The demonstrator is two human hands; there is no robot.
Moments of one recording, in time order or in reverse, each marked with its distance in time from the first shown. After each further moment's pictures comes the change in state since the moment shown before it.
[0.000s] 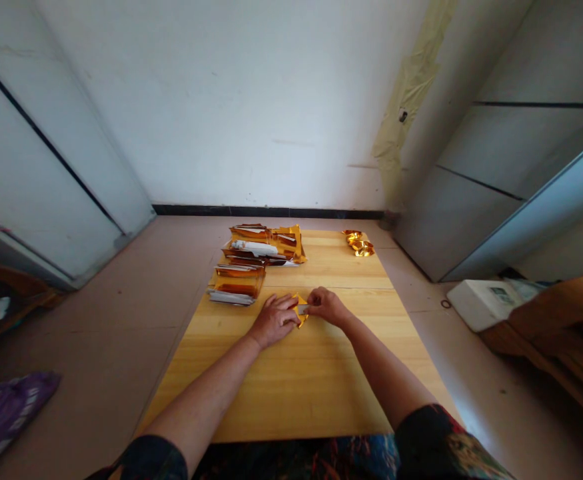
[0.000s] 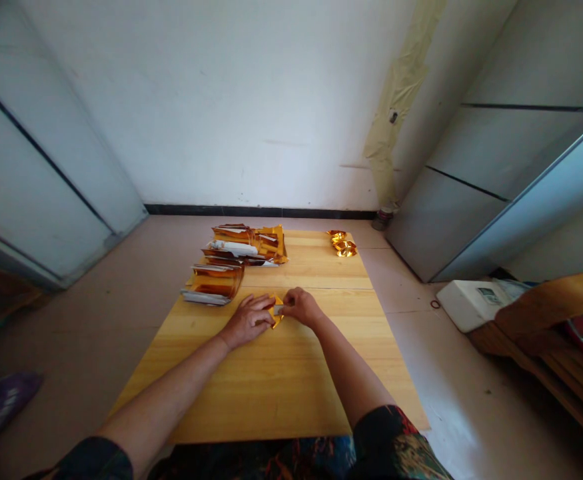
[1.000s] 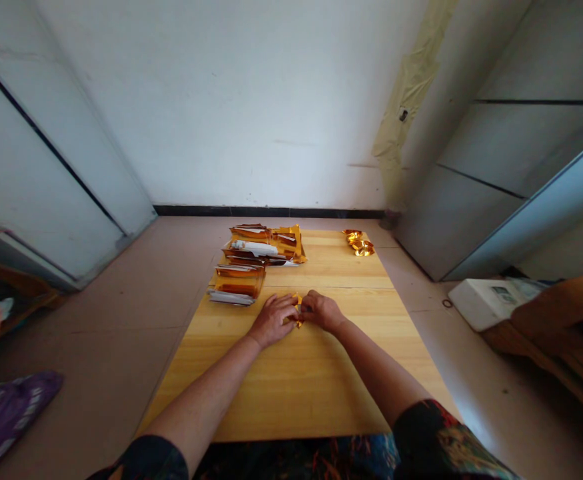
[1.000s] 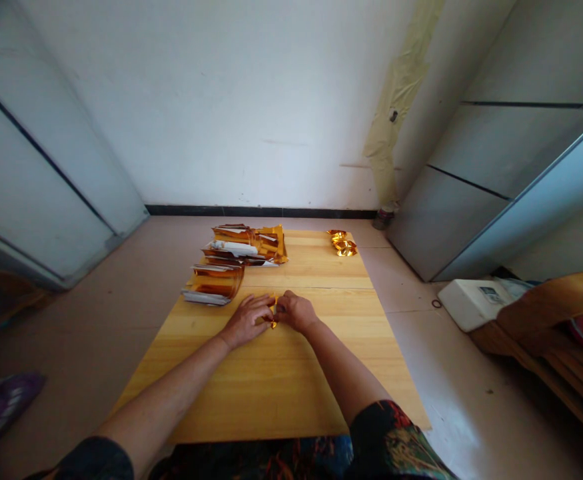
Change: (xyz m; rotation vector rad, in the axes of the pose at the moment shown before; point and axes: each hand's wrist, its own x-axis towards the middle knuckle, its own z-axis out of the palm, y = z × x) left_hand 0.001 -0.001 0.000 -0.034 0.028 -0.004; right_hand -0.008 -0.019 0.005 -0.310 -0.110 -0.094
